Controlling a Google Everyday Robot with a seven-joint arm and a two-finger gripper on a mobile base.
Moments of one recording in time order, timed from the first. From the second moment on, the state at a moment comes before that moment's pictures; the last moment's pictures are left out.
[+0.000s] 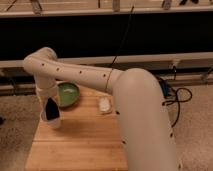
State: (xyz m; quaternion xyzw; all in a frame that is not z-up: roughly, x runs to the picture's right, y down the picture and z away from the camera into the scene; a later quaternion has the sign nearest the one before) arm -0.272 0.085 0.720 -0.16 -0.37 -0.76 0.51
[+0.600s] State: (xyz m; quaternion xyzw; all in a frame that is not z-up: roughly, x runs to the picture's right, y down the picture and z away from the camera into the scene) arm -0.292 0.099 0.731 -0.15 -0.38 -0.76 0.50
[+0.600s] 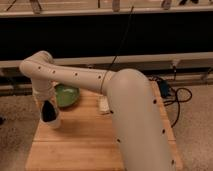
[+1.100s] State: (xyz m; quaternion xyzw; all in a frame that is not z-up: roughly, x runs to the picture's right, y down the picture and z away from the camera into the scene) arm -0.288 0.098 0.735 -0.15 -0.38 -0.76 0.50
